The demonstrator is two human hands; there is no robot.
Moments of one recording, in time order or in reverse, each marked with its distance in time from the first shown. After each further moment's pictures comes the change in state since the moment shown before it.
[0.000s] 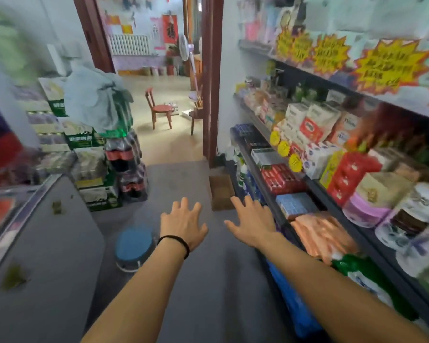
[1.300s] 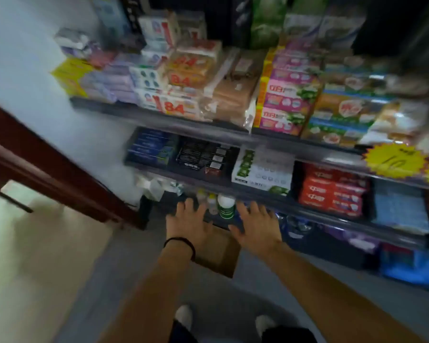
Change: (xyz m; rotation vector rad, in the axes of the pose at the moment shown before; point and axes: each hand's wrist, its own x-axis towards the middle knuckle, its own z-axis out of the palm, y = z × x) left_hand 1.093 0.001 0.182 0.210 -0.266 0.949; right_hand 0.908 0.170 0.179 0.275 -0.057 0.979
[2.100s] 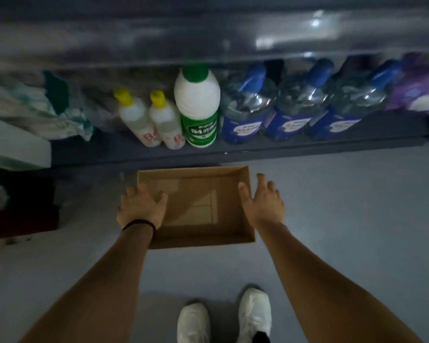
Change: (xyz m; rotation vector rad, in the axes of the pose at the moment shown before) left_hand 0.291 -0.080 0.438 -0.148 -0.220 -0.033; right_hand 0.152 0.038 0.480 0.454 0.000 0.996
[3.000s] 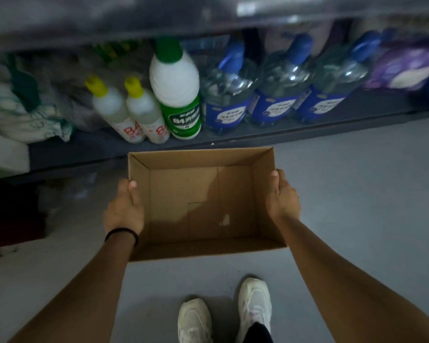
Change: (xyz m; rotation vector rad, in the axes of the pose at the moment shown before) left_hand 0.015 -0.028 0.059 -0.352 0.148 0.070; right_hand 0.013 0.062 0.032 0.328 0.113 0.170
